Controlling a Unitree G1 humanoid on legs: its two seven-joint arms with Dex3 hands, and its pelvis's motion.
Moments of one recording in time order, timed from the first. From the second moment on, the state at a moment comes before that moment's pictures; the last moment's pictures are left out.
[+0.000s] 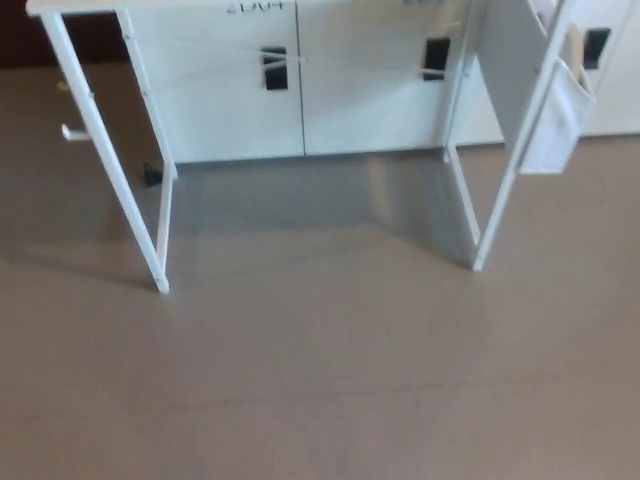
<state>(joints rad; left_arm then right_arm) 0.15 0.49 0.24 0.99 -0.12 -0.26 -0.40 0.24 -0.36 -0.22 0.78 0.09 -0.27 0.29</state>
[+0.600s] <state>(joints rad) 0.13 0.49 0.23 1.00 -0.12 -0.27 -0.40 0.24 -0.35 -0.22 0.80 0.09 -0.31 0.30</state>
